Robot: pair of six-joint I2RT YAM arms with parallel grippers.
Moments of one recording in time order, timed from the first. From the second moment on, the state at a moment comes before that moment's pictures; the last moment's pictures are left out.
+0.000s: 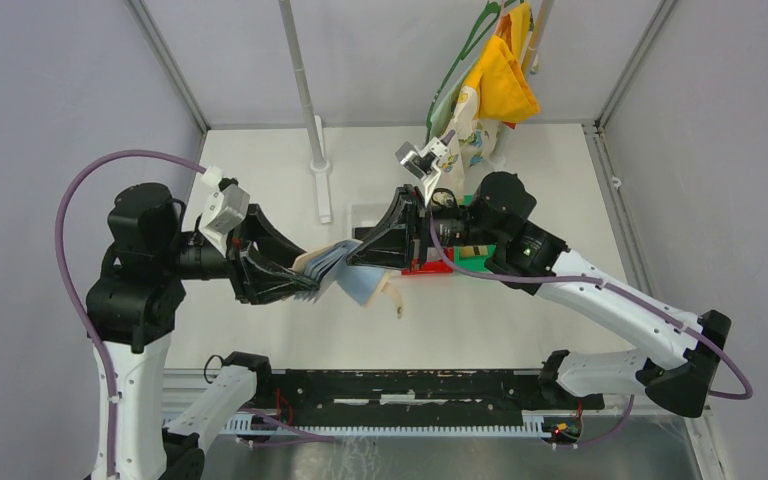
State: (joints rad) left arm -0.15 0.86 1.50 -0.96 1.33 0.10; right arm 0.95 1.23 1.25 0.18 -0.72 0.68
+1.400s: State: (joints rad) left arm -0.16 0.89 1.49 -0.99 1.43 0.10; right arm 1.00 1.27 1.26 0.27 -0.79 0.72
